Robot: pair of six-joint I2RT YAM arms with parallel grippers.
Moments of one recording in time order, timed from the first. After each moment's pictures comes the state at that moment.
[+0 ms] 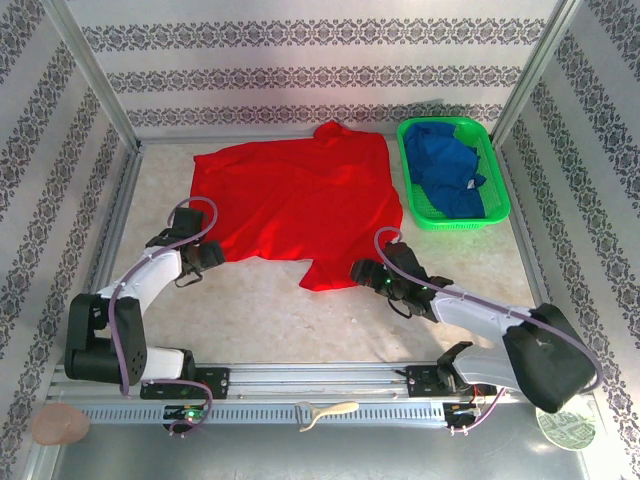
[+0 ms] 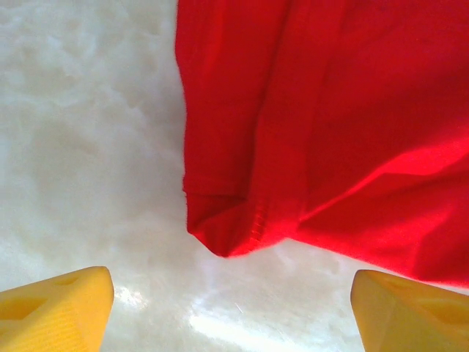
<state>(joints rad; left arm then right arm) -0.03 1.37 0.74 -0.54 -0.15 -0.46 0.57 1.24 0.42 0.00 -0.07 0.91</state>
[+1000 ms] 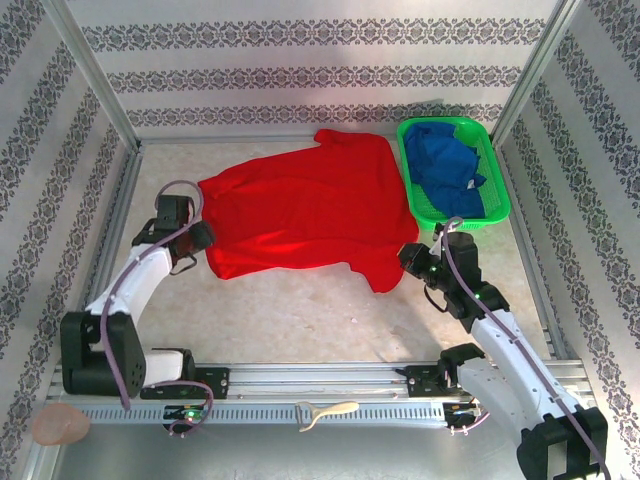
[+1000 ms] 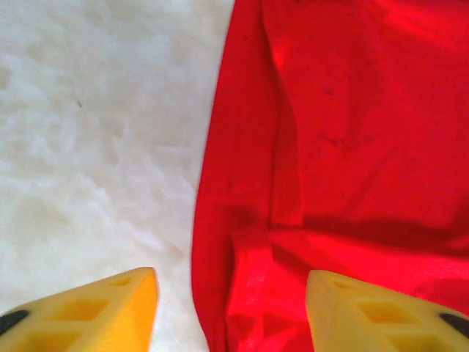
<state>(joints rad) 0.01 1.24 0.79 -0.50 -0.01 -0.50 0.23 0.76 0.49 -0.31 -0.26 0.82</state>
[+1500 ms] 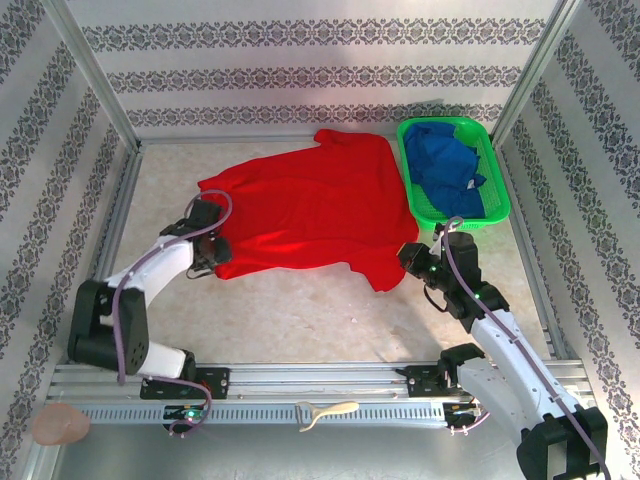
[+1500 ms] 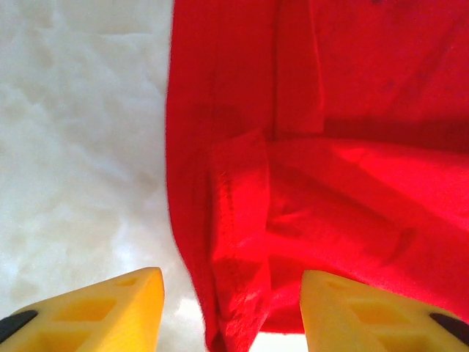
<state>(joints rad) -0.17 1.47 0.87 -0.63 -0.14 -0.50 0.23 0.76 0.49 -0.30 -0.26 0.84</state>
